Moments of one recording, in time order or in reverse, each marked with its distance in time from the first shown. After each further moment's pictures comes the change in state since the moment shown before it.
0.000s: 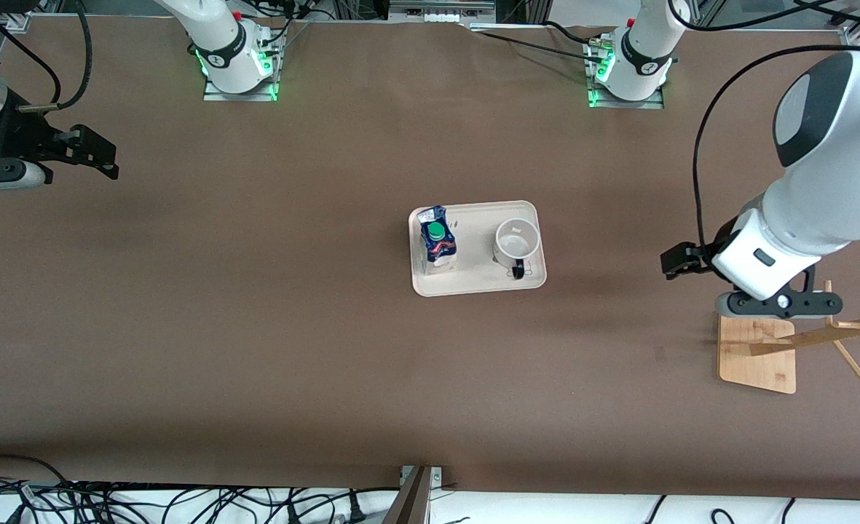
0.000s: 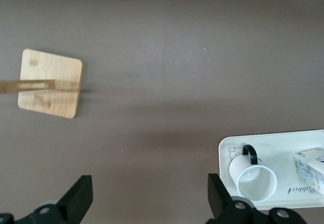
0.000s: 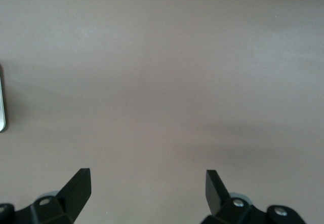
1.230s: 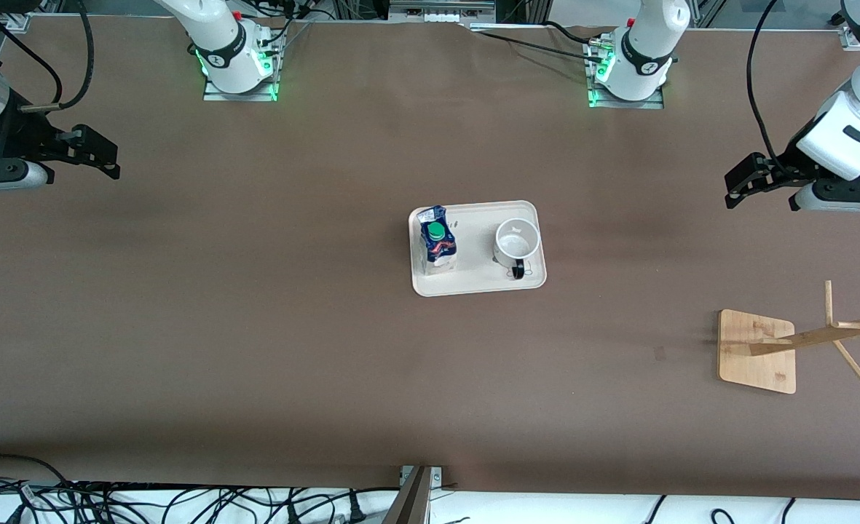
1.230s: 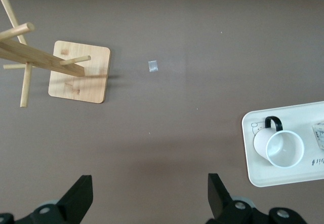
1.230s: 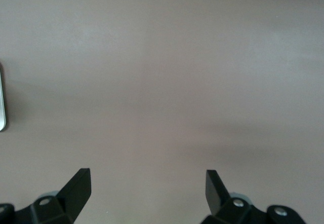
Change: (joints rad) left arm -0.043 -0.453 0.205 -0.568 -0.091 0.234 0.228; right arm 0.000 0.000 0.004 0.000 0.000 -0.001 0.000
